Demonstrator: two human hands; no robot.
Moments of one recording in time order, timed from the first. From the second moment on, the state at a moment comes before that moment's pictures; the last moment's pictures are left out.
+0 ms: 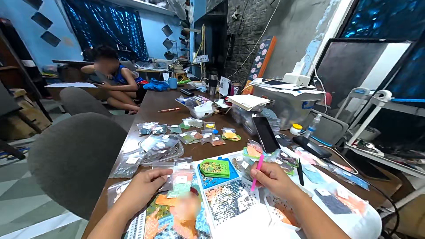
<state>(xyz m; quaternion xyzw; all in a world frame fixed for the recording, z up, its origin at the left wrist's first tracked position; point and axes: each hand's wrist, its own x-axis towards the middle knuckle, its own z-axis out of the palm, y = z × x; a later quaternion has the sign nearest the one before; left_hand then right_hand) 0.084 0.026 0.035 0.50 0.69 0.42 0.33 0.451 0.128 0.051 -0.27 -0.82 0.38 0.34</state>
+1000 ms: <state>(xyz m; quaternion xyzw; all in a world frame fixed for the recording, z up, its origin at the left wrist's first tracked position) 0.086 0.026 0.044 0.50 0.69 0.39 0.35 0.440 0.121 0.056 -0.26 -0.80 0.39 0.38</state>
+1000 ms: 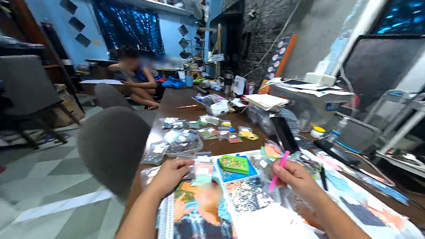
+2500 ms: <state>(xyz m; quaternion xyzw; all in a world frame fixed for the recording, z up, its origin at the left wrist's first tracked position) 0.092 0.026 0.044 0.52 0.66 0.39 0.37 0.280 0.014 0.026 0.05 -0.86 0.37 0.35</state>
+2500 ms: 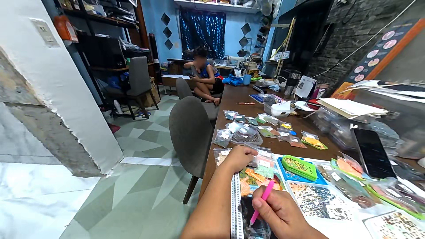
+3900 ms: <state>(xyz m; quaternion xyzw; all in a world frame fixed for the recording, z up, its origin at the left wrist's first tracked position) 0.093 0.026 0.044 0.53 0.66 0.40 0.36 0.287 0.020 0.042 -0.05 -0.85 0.43 0.30</state>
